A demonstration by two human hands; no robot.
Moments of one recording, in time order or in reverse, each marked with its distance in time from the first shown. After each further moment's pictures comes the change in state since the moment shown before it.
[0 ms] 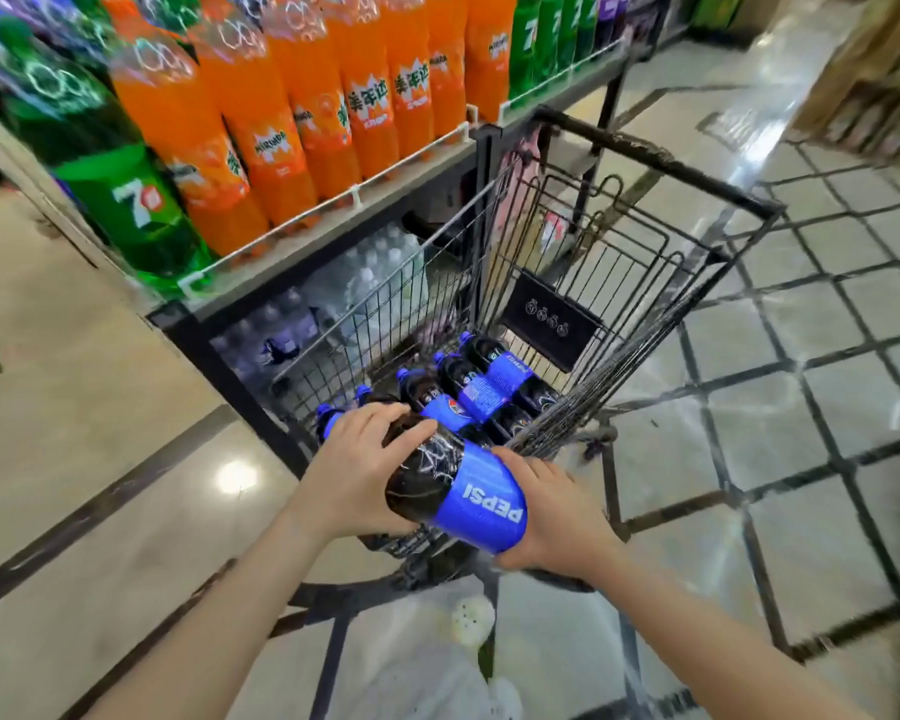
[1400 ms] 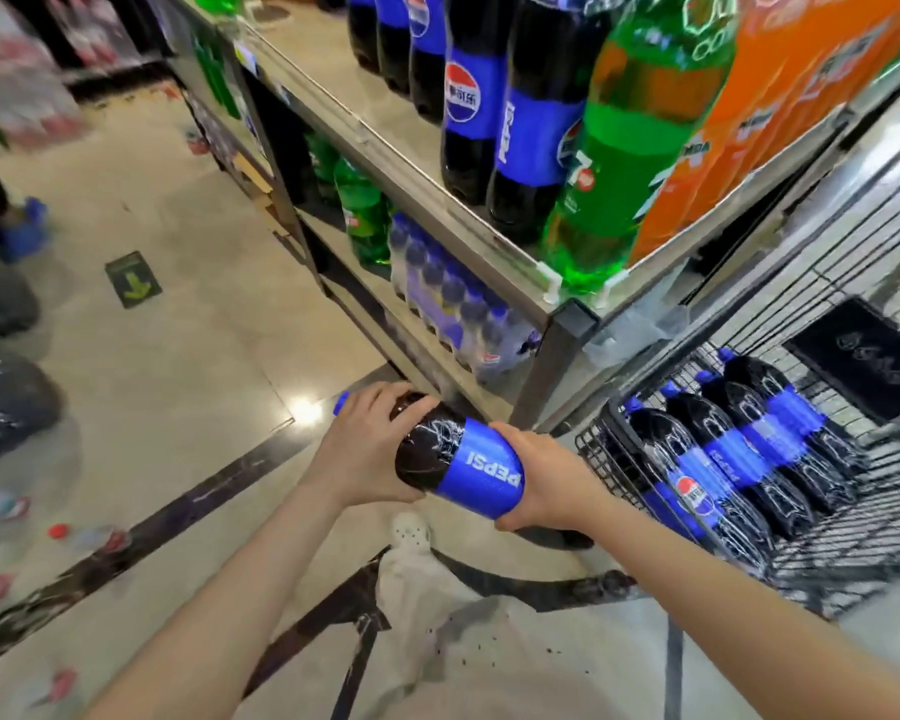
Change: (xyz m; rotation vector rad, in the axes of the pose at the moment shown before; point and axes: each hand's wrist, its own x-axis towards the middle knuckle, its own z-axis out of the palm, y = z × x) left_hand -0.268 -0.459 -0.081 -0.066 -0.048 -0.290; right_hand 0.301 -0.438 0.144 0.072 -0.214 -0.120
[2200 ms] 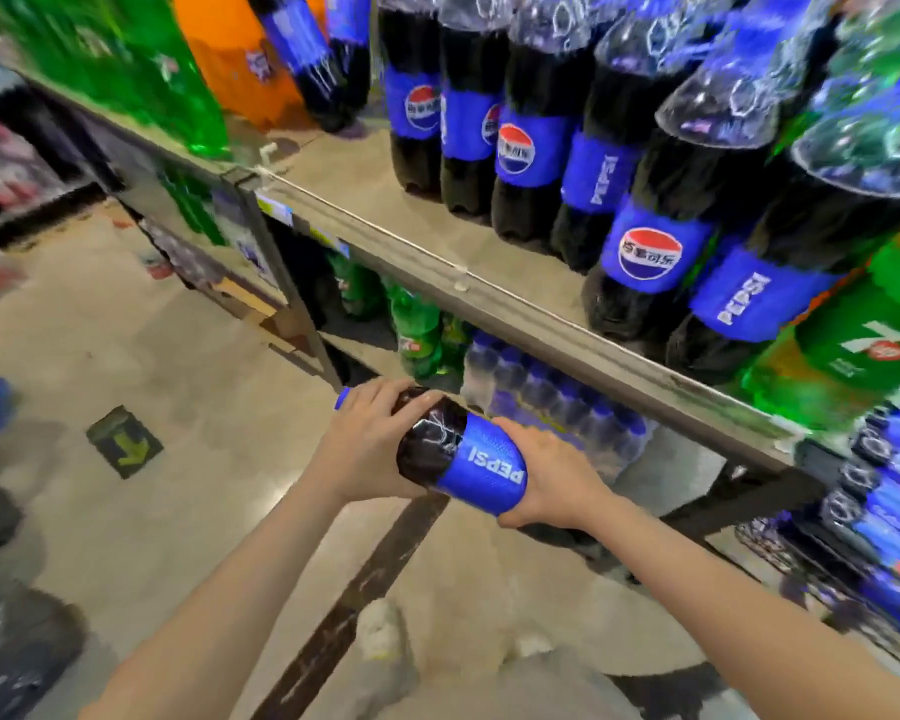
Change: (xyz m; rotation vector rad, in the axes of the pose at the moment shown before) left_hand 0.163 -0.338 -0.134 0.041 0.009 0.287; right_hand 0.297 -0.189 -0.069 0.076 0.245 0.170
